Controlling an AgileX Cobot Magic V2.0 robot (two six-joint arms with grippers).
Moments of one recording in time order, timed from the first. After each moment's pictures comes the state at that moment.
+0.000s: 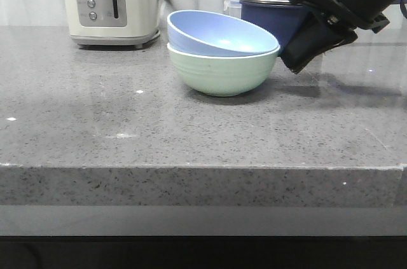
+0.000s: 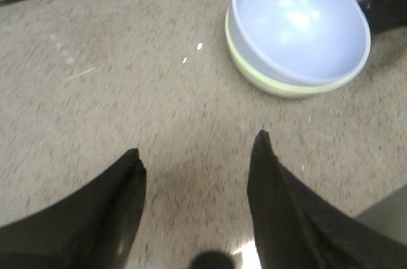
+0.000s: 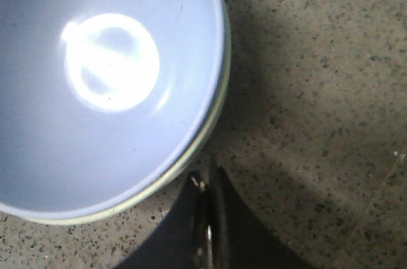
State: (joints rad) left arm -0.54 1.15 -1.20 -0.02 0.90 0.00; right arm 0.19 1.60 -1.14 0.74 0.68 -0.72
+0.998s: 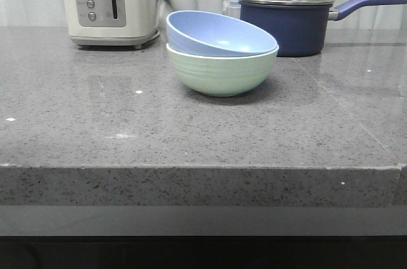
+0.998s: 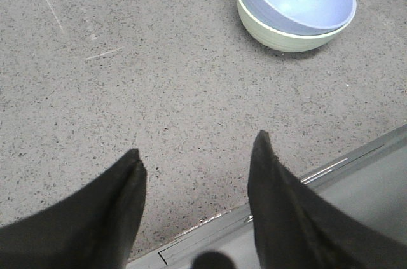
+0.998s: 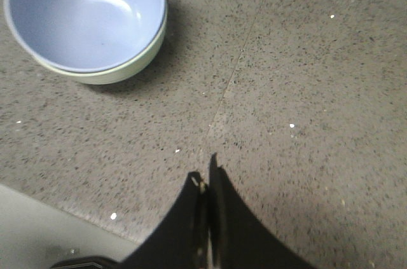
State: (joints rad) left arm -0.54 0.78 -0.94 0.01 0.90 -0.07; right arm 0.19 0.86 -0.96 0.23 0.86 -0.17
